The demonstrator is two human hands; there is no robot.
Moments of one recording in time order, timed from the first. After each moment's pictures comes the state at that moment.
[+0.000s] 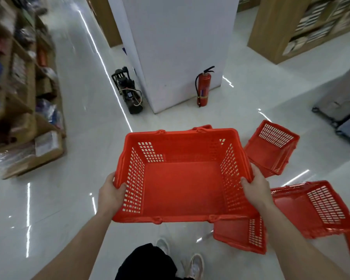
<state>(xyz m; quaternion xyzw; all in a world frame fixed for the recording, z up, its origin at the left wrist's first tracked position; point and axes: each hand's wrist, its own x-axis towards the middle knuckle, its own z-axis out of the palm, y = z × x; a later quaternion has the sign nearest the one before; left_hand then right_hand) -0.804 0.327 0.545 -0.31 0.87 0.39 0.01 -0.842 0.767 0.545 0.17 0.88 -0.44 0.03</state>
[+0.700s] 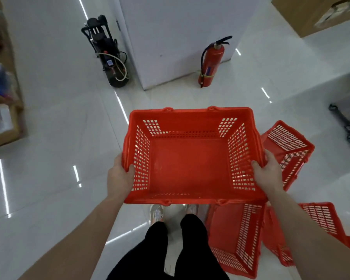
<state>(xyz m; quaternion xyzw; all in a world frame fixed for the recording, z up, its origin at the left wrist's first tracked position) -1.112 0.327 0.414 -0.30 0.87 0.39 0.03 -1.170 0.758 0.447 0.23 0.90 -0.37 0.06</state>
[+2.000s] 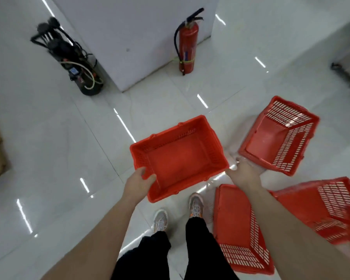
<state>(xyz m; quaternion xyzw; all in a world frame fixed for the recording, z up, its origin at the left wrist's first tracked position) -1.205 0.429 0.332 -0.25 0.84 0.37 0.31 -1.216 0.779 0.330 0.27 0.88 -0.27 0.29</state>
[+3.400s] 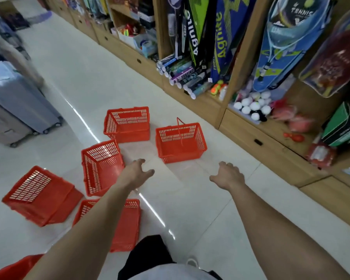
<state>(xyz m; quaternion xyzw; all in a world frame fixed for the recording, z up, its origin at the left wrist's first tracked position) -0.572 0.889 0.602 0.67 0.66 0.00 0.33 -0.257 0.822 0.593 0.82 0.49 -0.28 0.06</state>
